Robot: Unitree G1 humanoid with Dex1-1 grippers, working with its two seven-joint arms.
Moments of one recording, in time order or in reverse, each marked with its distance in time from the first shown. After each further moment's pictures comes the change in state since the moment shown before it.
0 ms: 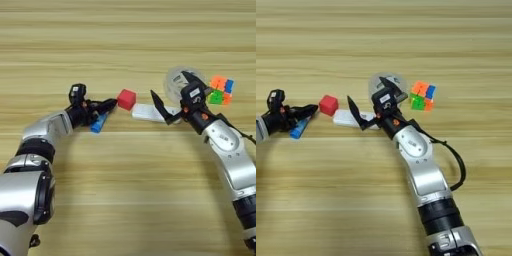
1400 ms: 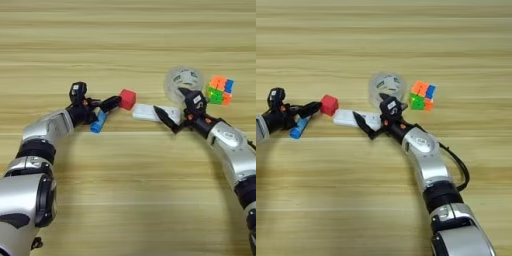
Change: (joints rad) left arm 0.020 -0.017 0.030 -0.070 -0.001 0.041 -0.002; right arm -0.141 -0.036 -0.074 0.466 0.109 -0.173 0.294
